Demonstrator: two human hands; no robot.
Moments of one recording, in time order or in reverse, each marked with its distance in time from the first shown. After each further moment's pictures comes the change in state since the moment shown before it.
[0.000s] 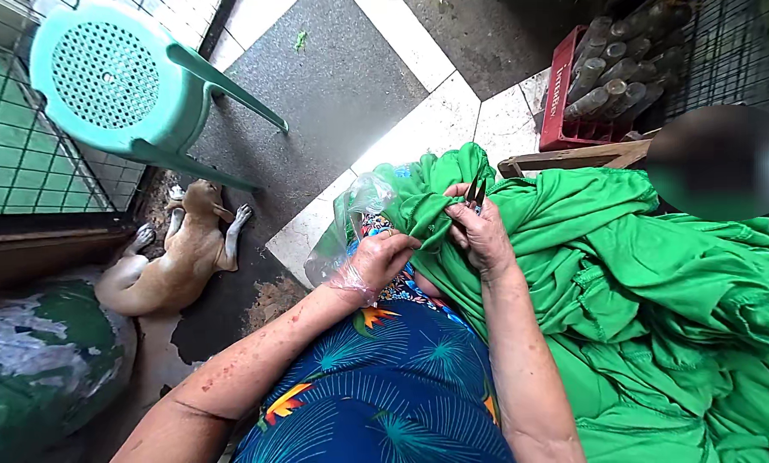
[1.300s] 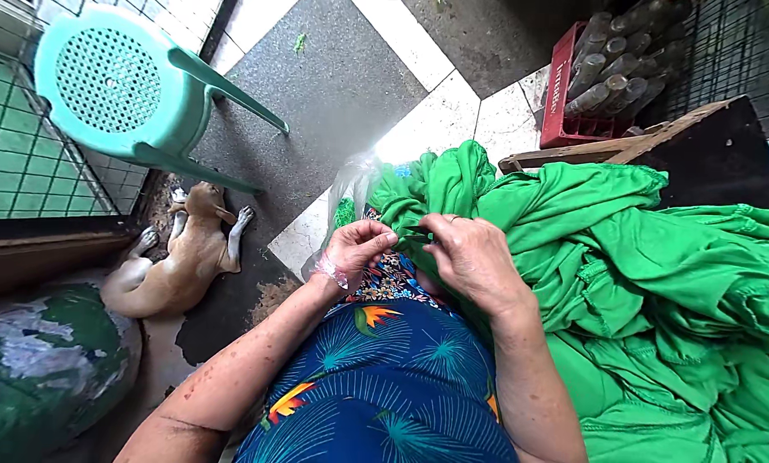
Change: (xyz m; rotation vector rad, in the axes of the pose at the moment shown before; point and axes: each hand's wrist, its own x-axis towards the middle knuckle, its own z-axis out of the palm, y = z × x) left_hand -0.005 0.005 -0.025 -0.867 0.127 -0.686; right_hand -0.042 -0.038 0.024 -1.237 -0.196 -0.493
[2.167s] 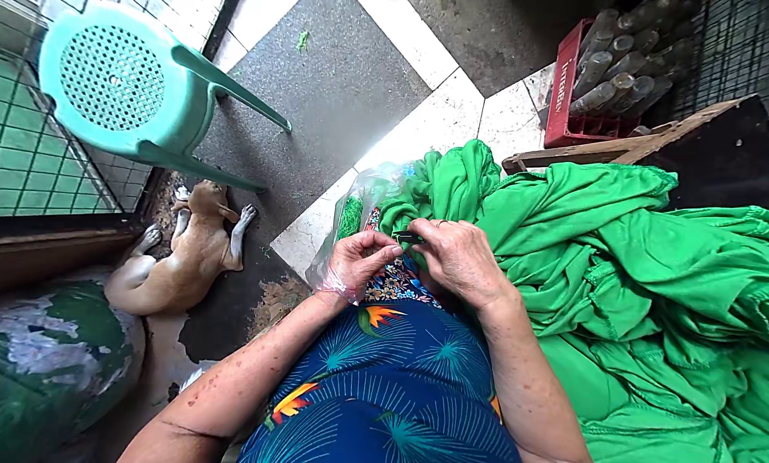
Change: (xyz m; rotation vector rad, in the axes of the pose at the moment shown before) left_hand -0.006 -0.025 -0.004 0.057 0.019 0.171; right_hand 0.004 0.009 0.031 0.061 0.037 -0.102
